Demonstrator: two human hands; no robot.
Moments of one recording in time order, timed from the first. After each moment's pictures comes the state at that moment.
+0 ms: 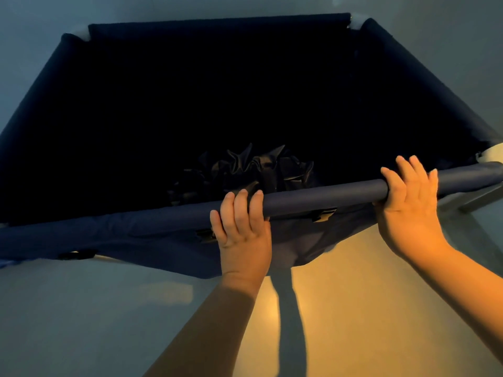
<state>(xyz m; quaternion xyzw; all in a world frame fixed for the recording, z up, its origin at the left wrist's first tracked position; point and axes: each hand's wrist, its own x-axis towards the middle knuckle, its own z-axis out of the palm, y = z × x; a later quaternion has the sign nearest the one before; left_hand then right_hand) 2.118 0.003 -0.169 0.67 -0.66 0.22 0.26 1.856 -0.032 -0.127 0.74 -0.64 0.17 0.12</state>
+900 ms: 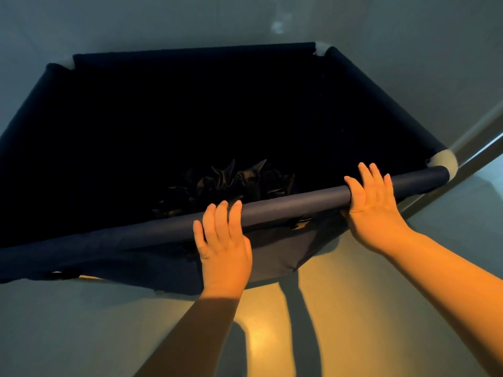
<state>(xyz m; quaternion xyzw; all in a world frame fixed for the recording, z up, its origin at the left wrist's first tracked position) 1.909 -0.091 -0.159 0.66 -0.70 0.16 0.22 1.638 -0.114 -0.110 0.71 -0.70 0.03 0.07</state>
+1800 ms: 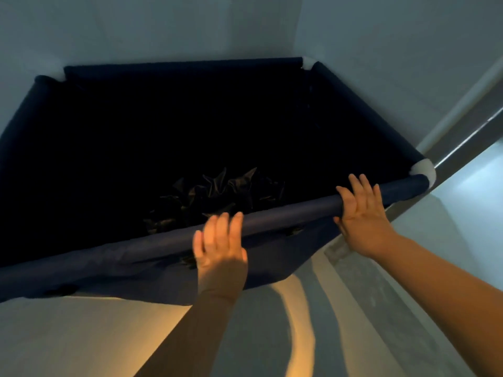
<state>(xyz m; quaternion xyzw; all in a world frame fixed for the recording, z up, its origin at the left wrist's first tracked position) 1.628 -0.238 -0.161 0.60 -0.73 0.23 0.23 1.355 -0.244 -0.106 0.69 -0.72 0.01 0.08</state>
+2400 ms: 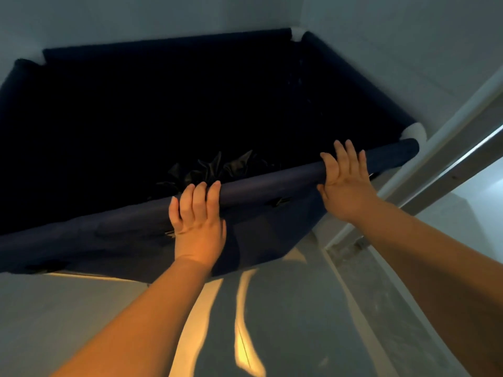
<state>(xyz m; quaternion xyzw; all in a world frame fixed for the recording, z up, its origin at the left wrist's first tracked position) 1.588 -0.286 -0.157 0.61 -0.73 0.21 0.23 1.310 -0.317 -0.112 0.70 -0.71 -0.03 0.08</state>
